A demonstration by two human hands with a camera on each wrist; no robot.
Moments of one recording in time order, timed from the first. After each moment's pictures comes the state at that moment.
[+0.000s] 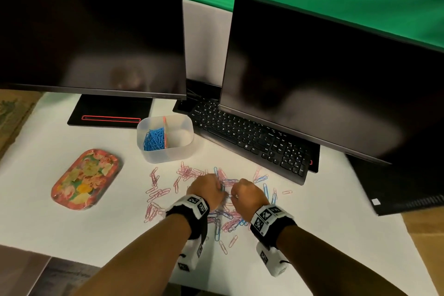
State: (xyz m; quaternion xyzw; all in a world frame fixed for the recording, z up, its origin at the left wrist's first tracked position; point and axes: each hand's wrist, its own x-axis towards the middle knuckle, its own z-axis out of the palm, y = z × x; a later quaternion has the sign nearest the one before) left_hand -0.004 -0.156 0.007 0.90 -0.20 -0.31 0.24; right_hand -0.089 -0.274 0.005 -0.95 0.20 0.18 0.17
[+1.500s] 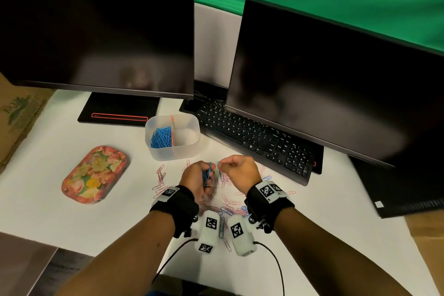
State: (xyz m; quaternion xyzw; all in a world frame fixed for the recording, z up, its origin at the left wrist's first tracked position) left_hand 0.019 -0.138 0.026 0.55 0.17 -0.44 0.69; right_hand -0.040 -0.252 0.047 -0.75 0.34 -0.02 0.57
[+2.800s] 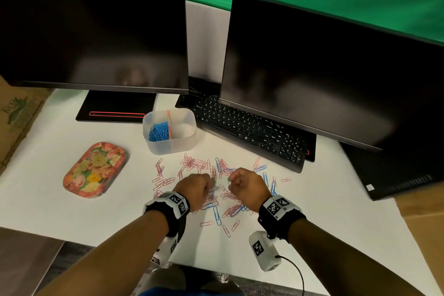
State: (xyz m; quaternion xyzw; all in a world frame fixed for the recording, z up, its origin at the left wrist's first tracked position) left_hand -0.003 -0.100 -0.003 0.88 -0.36 -0.26 0.19; right_hand -0.113 -0.260 0.017 -0.81 0.28 0.05 0.51
